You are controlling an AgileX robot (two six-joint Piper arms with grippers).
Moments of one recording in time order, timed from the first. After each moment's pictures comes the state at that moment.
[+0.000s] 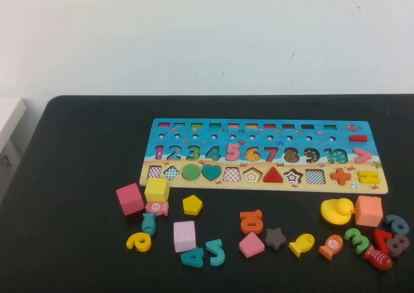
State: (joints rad) right arm -0.10 -0.01 0.02 -0.05 0.42 -0.04; left arm -0.09 0.17 -0.40 -0.06 0.25 -0.03
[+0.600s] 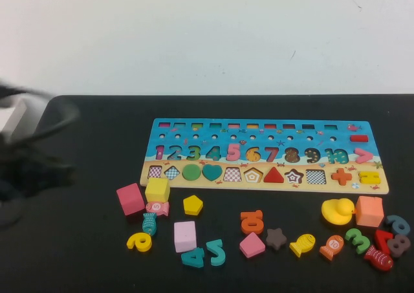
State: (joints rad) right arm -0.10 -0.01 0.02 -0.05 0.42 -0.04; left arm -0.14 1.07 -0.86 -0.25 0.58 0.09
